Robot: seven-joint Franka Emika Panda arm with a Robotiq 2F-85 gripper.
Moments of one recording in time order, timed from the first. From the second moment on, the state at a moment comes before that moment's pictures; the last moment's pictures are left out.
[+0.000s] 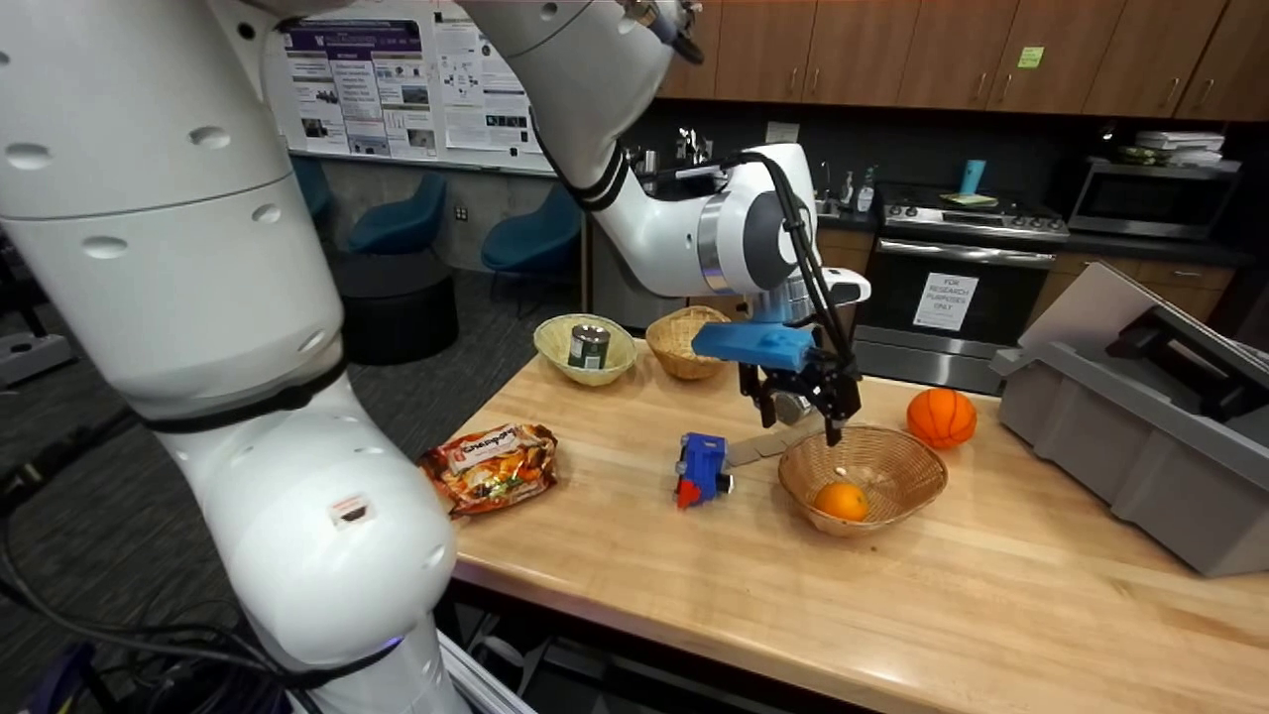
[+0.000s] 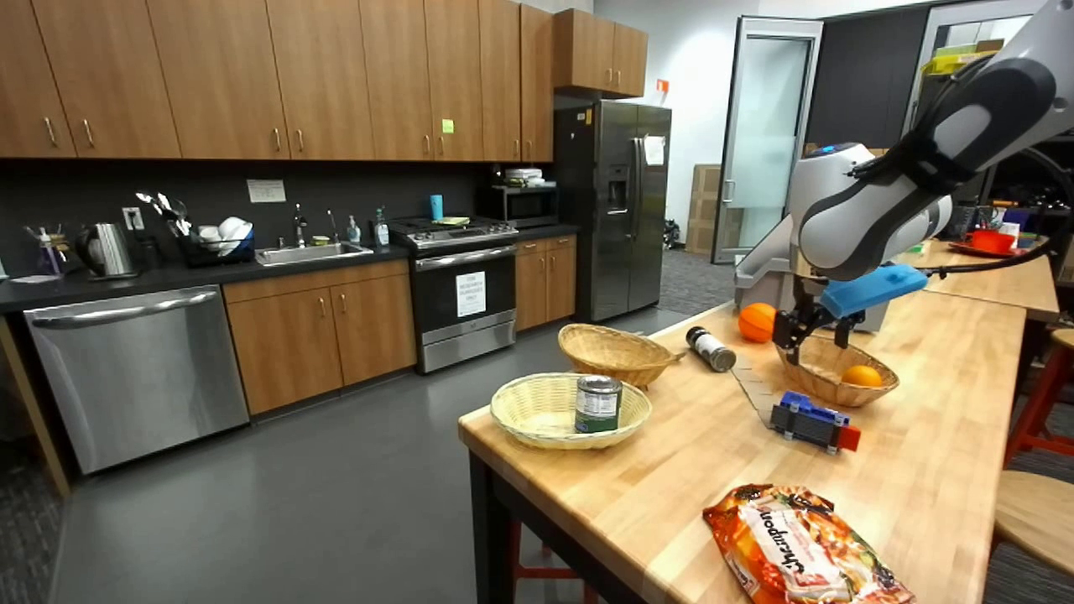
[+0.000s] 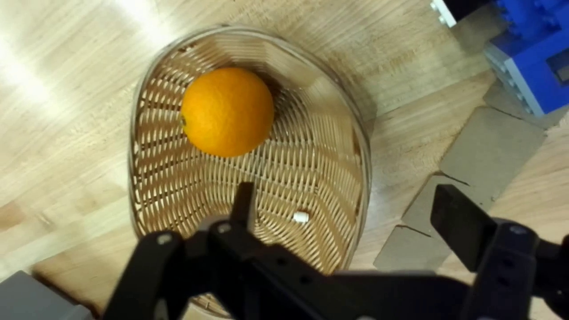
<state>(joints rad) -0.20 -0.10 -0.16 -2.43 -0.41 2.45 0.21</state>
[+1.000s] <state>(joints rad) -0.26 -0.19 -0.18 -2.47 -0.31 2.32 0.32</state>
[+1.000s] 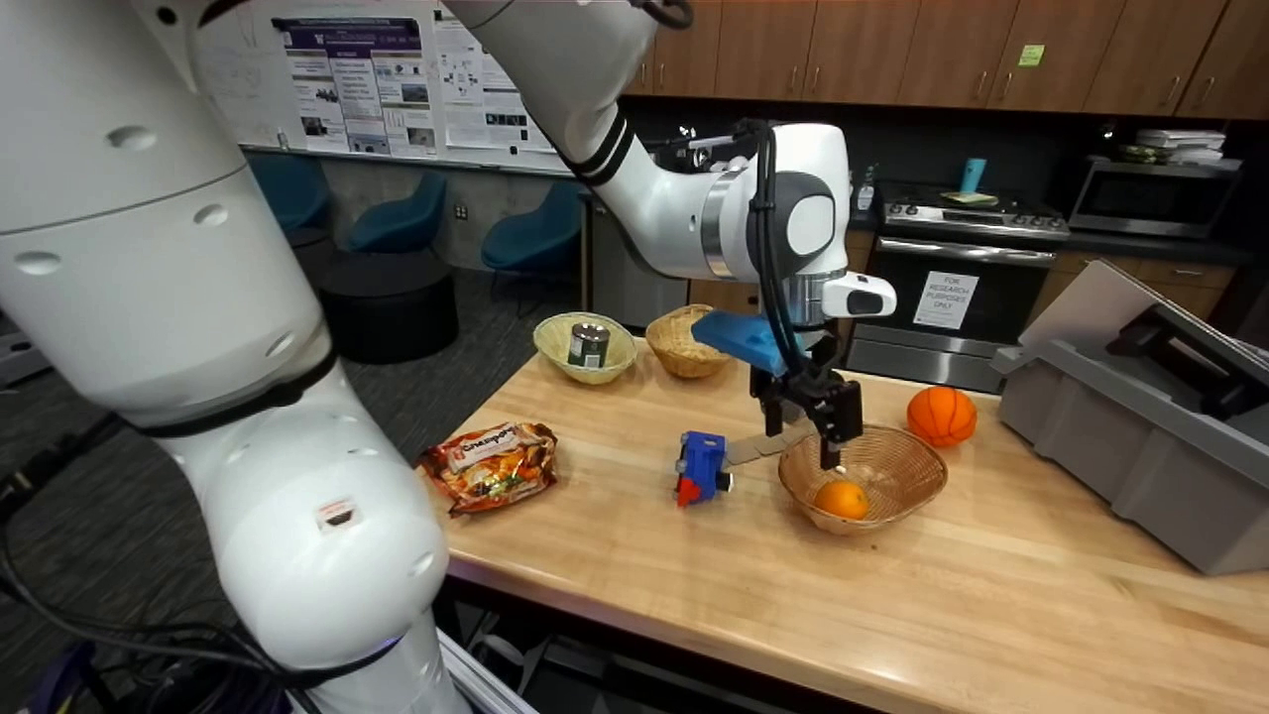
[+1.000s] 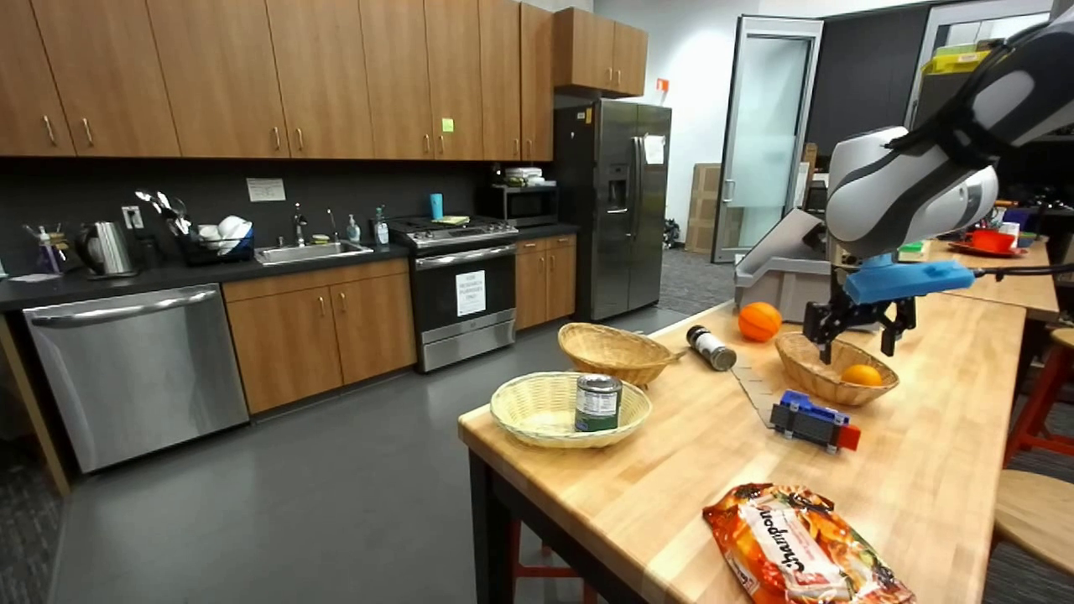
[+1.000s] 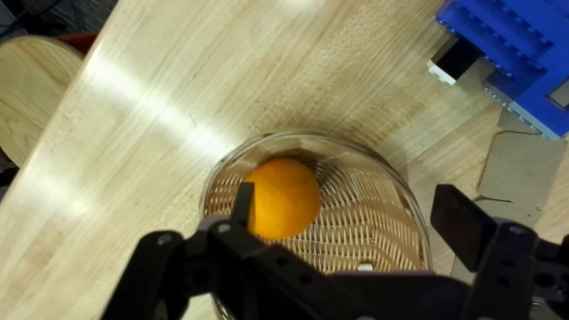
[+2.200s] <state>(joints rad) -0.27 -0.11 -0.20 -2.45 -0.31 2.29 0.36</state>
